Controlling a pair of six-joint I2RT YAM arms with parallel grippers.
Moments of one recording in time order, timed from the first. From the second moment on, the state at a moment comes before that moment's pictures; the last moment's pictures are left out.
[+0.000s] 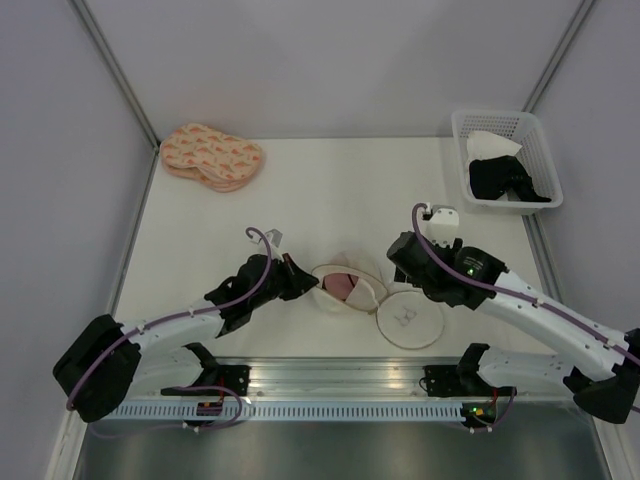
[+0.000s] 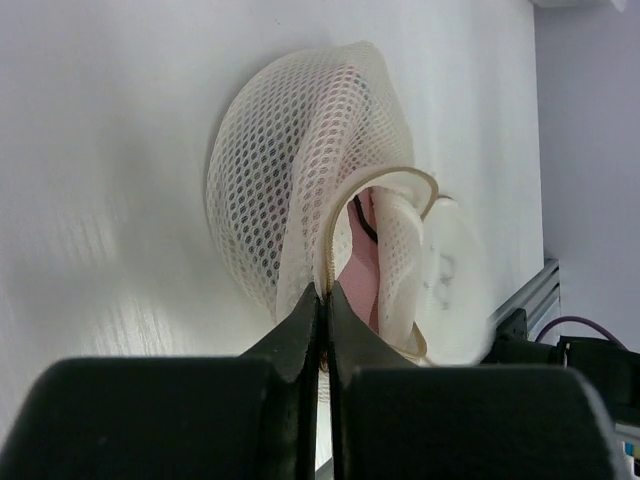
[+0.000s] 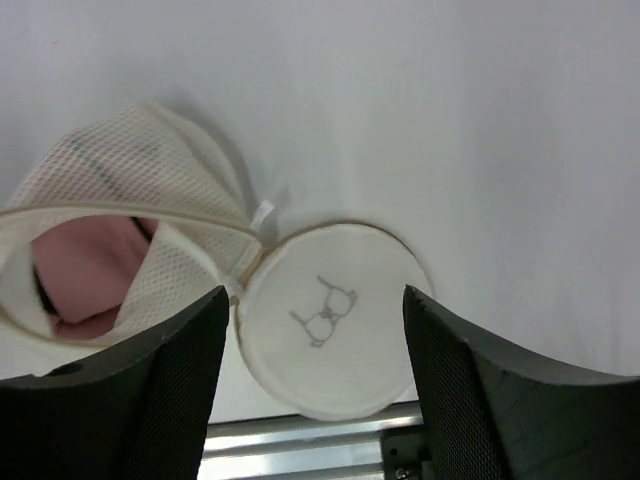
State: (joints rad) left arm -0.77 1.11 0.37 0.29 0.01 -0.93; right arm 0.93 1.09 1.10 -1.14 0.70 0.95
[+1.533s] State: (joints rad) left arm -0.77 1.14 0.31 0.30 0.03 -0.97; right arm 0.95 1.75 0.98 -0.21 0.21 0.61
